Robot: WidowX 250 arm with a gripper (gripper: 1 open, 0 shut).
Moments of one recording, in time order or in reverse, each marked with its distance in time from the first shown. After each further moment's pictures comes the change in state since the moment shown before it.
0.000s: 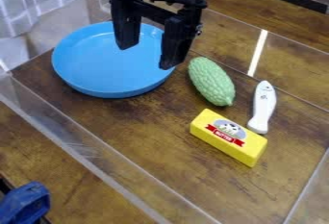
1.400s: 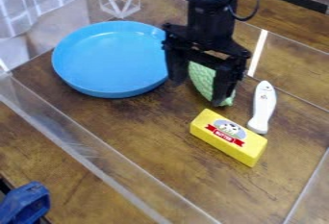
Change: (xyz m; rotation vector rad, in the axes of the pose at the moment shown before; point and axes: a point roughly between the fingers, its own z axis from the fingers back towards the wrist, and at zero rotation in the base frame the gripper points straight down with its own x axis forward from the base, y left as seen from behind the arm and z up) arm 0.051 -0.037 -0.053 -0.060 -0.084 -0.041
